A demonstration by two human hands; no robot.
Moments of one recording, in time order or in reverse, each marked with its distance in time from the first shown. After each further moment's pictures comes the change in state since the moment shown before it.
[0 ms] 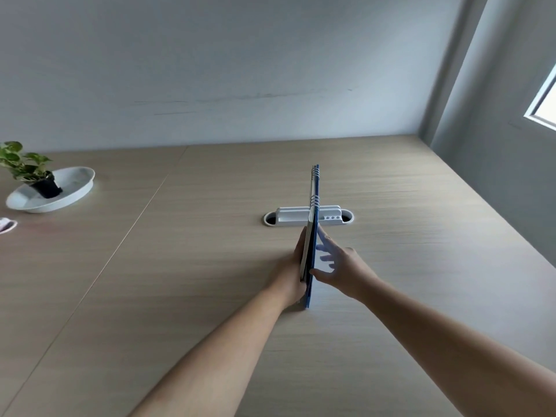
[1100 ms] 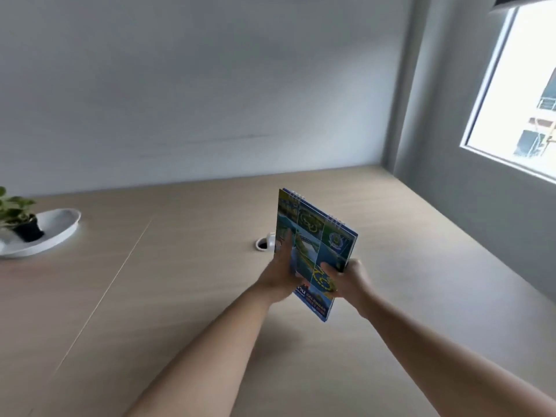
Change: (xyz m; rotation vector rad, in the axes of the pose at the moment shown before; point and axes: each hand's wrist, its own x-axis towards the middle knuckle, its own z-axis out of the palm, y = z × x) left_hand -0.018 -0.001 -0.046 -0.252 -0.084 0.110; right_hand -0.035 -0.049 0.000 0.624 0.349 0.476
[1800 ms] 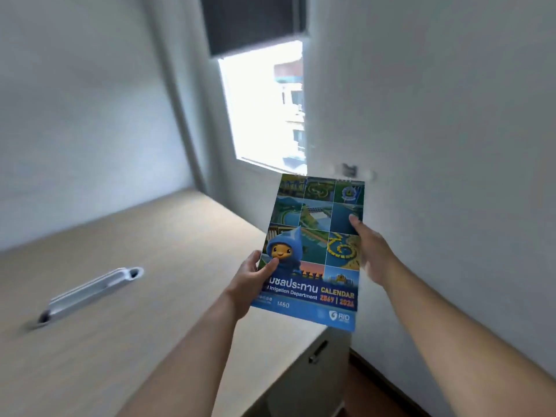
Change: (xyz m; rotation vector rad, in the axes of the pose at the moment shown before) left_hand -0.052 0.255 0.304 -0.521 -0.509 0.084; right_hand -0.209 0.063 -0.457 0.473 0.538 -0.039
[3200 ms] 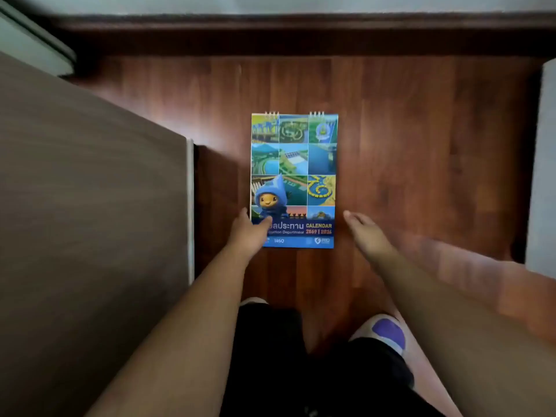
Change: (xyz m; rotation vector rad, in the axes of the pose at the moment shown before) left_hand 0.153 -0.848 0.260 0.881 -0.525 -0.888; right_hand -0.027 0.873 -0.292 -0.045 0.713 1.053
